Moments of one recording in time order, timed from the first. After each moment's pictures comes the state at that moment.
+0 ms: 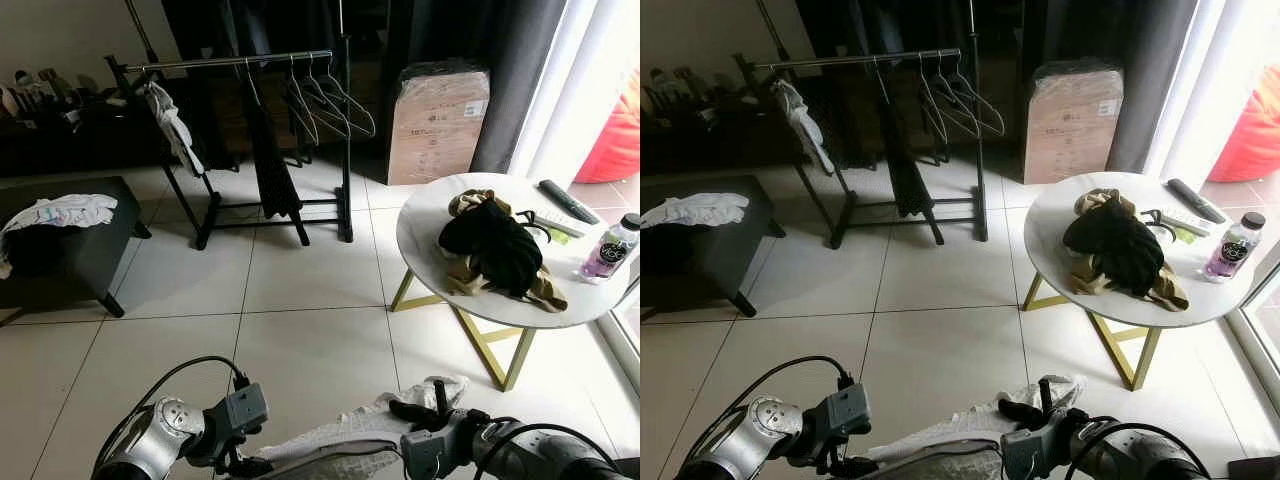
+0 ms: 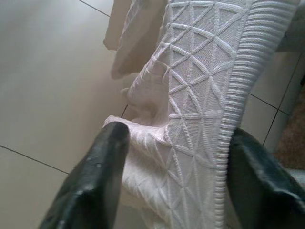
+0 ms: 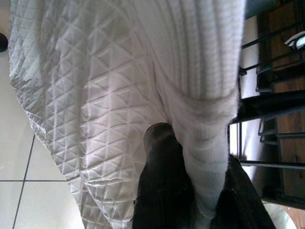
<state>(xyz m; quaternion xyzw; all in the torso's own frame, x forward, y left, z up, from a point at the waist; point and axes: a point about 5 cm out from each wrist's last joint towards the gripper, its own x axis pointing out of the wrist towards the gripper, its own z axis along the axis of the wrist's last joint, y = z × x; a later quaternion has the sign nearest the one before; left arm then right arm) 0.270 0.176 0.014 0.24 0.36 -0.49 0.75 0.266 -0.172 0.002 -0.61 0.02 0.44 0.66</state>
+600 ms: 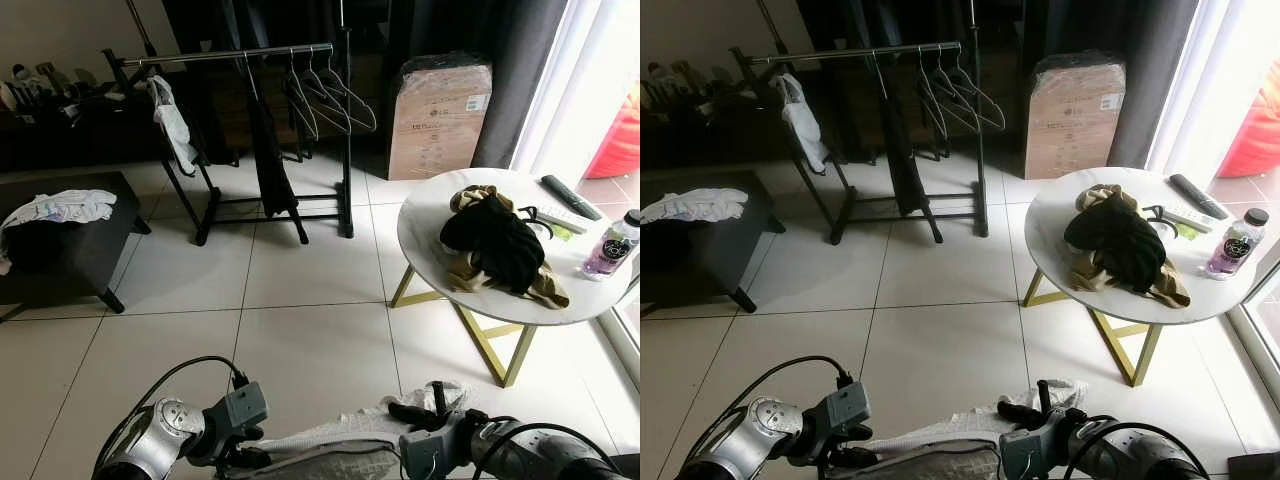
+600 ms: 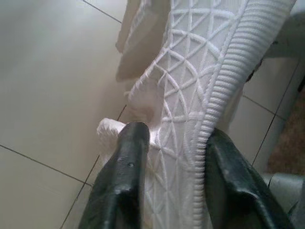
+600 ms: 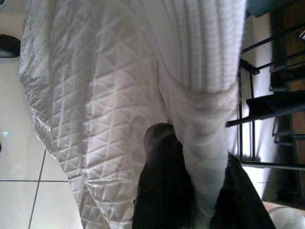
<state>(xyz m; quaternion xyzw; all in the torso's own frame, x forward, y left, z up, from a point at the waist) 0.271 0.176 0.017 0.23 0.35 -0.49 0.76 0.265 -0.170 0.001 -0.60 0.04 0.45 0.66</state>
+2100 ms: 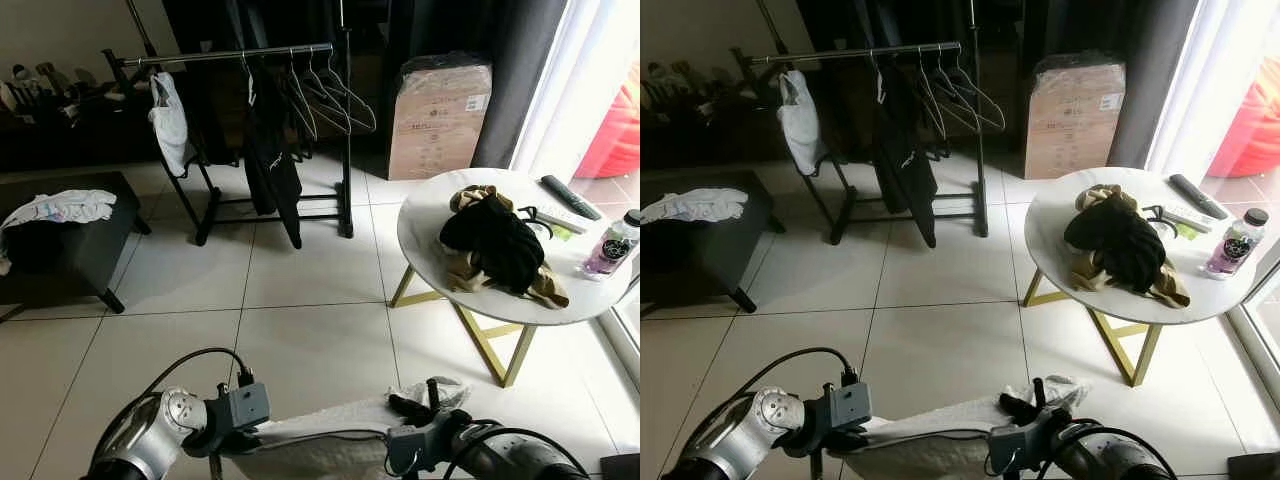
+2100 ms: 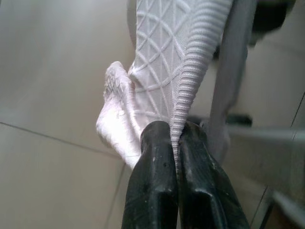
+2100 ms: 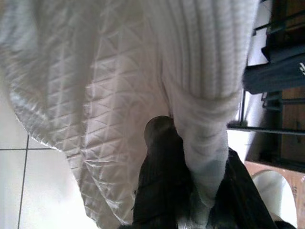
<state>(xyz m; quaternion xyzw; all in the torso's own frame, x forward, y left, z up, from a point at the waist) 0.272 0.180 0.027 0.37 0.36 -0.49 0.70 0.272 -0.163 -0.013 -0.66 0.09 0.38 0.65</state>
